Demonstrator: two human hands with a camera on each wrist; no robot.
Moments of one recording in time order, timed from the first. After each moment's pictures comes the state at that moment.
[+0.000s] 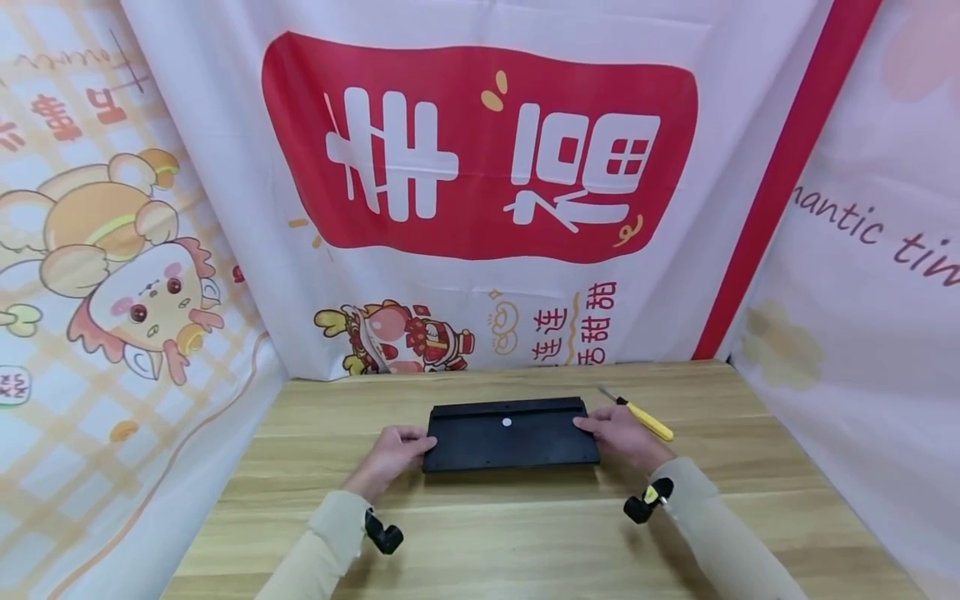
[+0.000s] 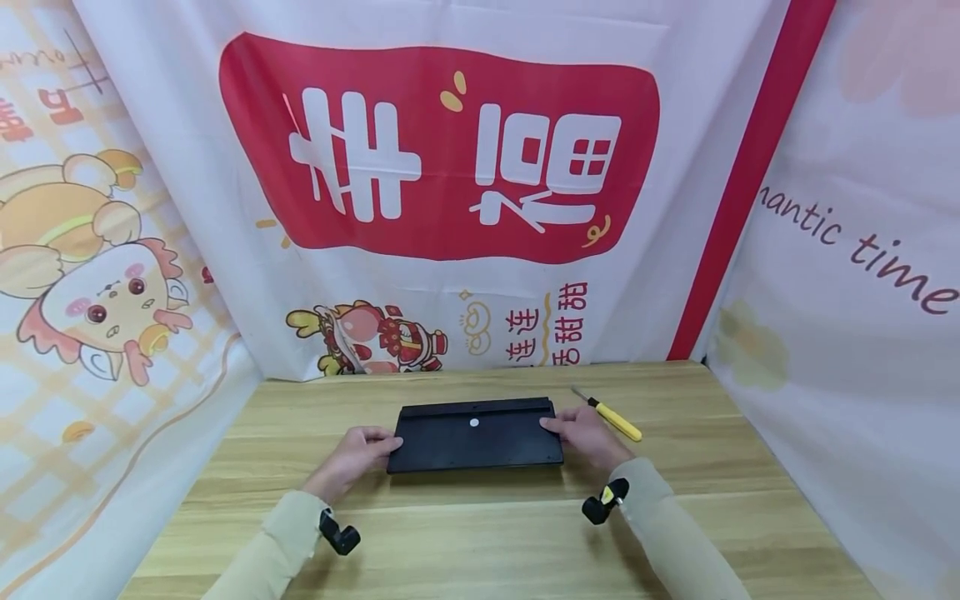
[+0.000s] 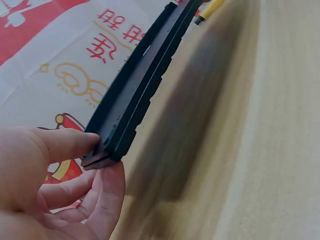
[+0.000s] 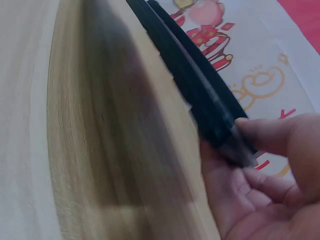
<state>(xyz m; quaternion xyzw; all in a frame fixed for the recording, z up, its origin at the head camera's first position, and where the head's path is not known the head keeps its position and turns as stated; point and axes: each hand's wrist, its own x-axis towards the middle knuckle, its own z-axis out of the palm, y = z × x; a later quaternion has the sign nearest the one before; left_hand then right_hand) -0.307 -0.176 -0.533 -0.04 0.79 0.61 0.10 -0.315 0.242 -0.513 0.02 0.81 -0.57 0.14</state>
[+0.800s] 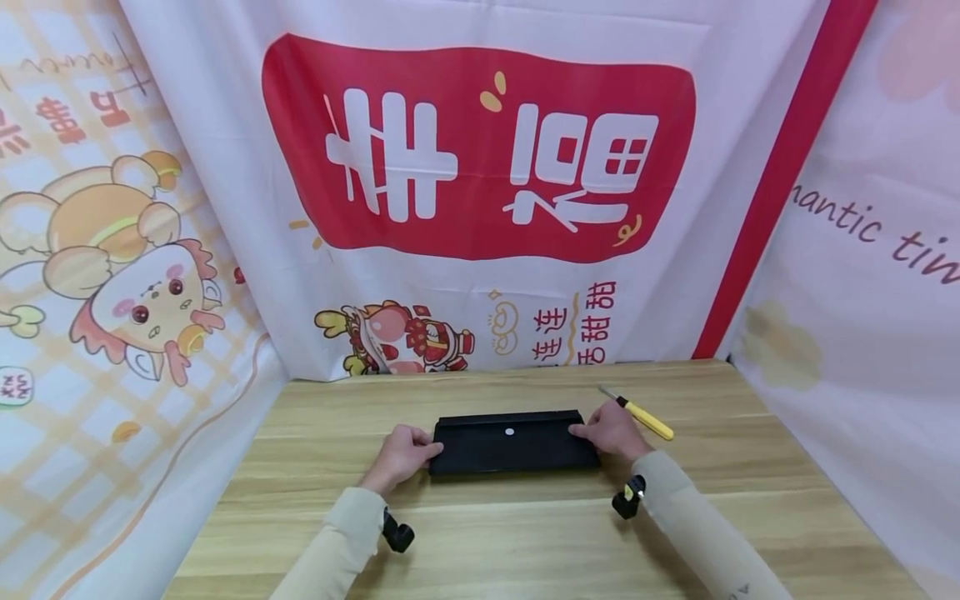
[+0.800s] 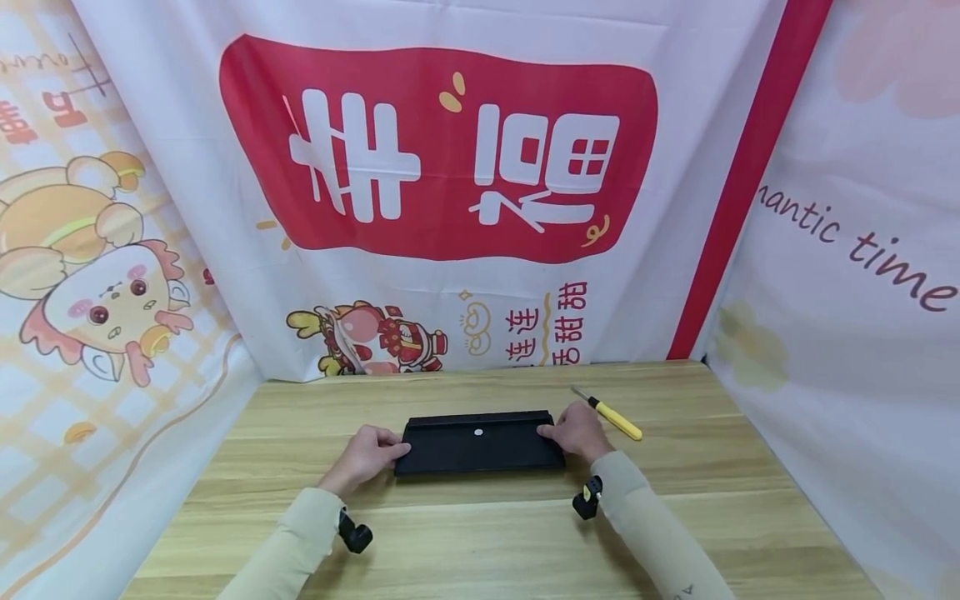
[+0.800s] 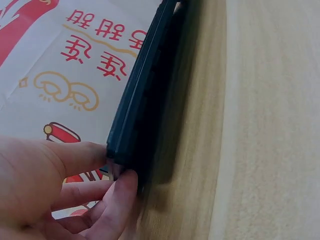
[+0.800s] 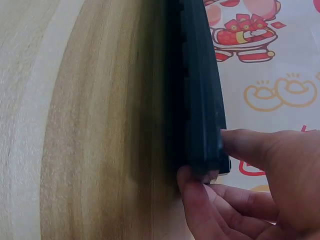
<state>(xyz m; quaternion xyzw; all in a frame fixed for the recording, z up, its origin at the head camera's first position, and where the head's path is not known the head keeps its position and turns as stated) -0.307 -0.164 -0.536 -0.01 0.89 0.46 0.06 -0.330 0.230 -0.532 0.03 0.93 -0.35 0.05</state>
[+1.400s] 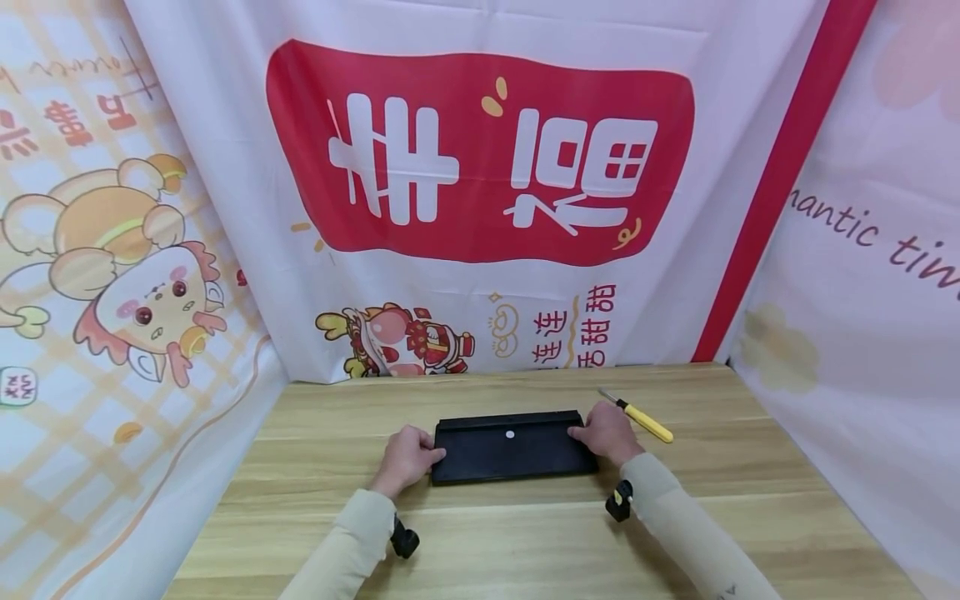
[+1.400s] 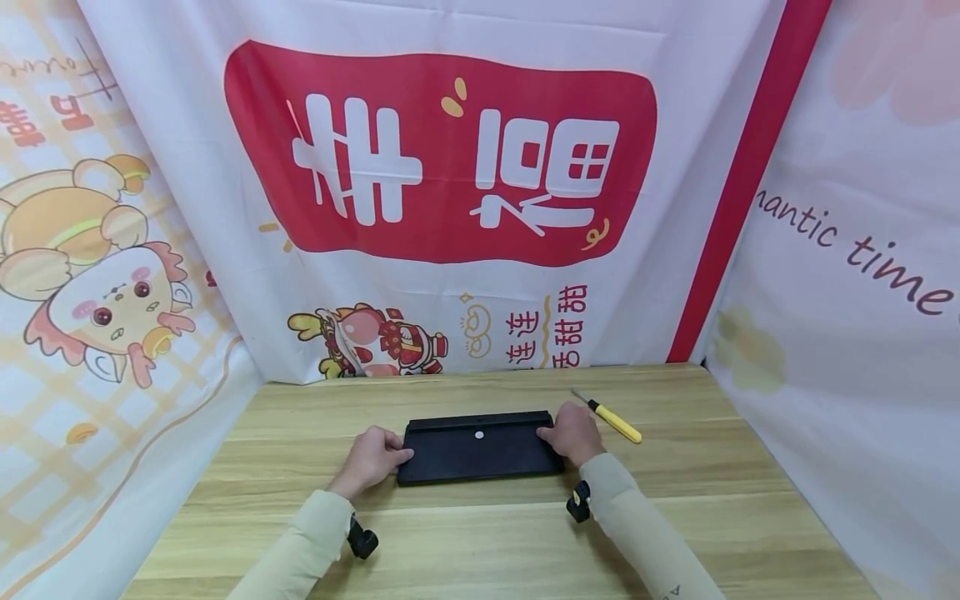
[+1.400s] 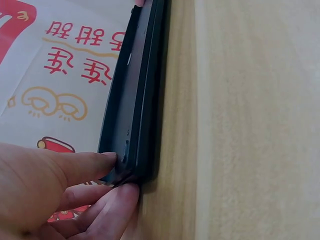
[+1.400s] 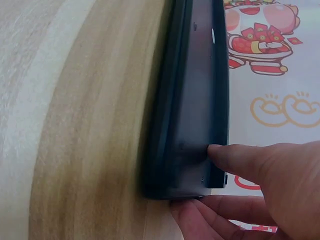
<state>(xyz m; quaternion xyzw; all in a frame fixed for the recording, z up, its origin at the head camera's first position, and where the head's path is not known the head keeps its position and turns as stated) -0.304 -0.155 -0.538 0.03 0.92 0.39 0.00 -0.332 0.217 -0.532 0.01 0.97 -0.26 -0.01</state>
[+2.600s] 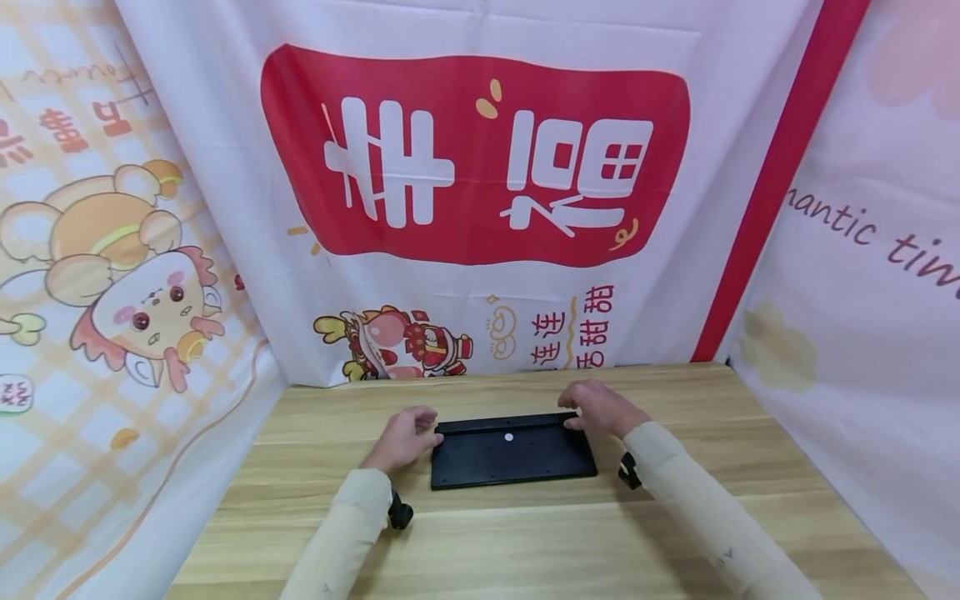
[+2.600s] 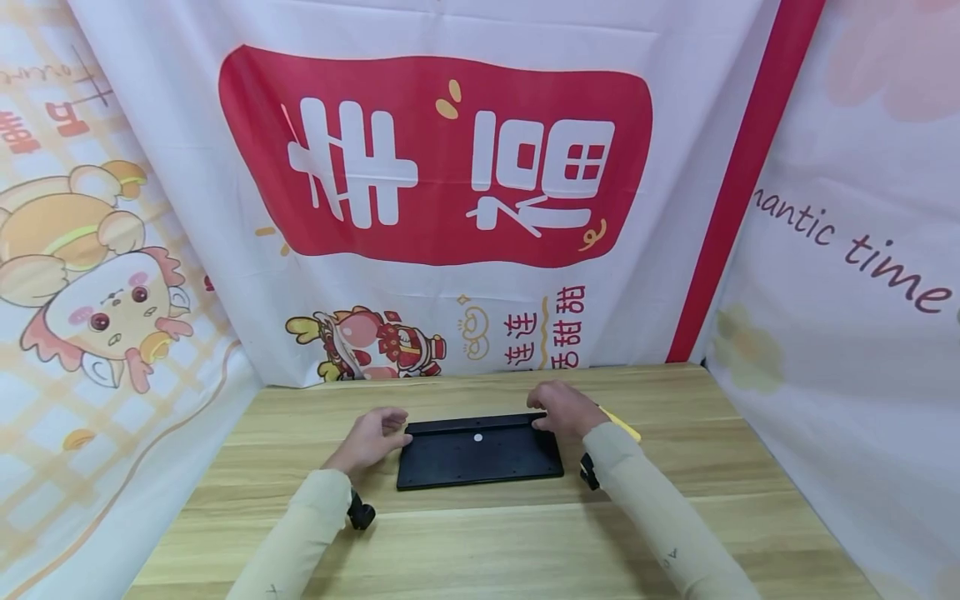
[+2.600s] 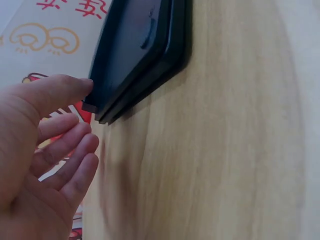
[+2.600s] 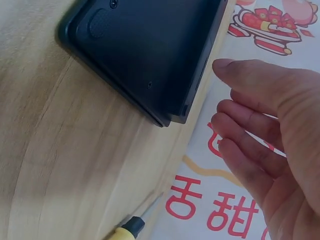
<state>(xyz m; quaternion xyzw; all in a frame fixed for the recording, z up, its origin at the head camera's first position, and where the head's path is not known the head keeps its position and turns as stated) -0.350 -0.174 -0.546 0.10 0.91 0.41 0.01 -0.362 0.223 -0.483 -0.30 0.94 -0.13 0.01</state>
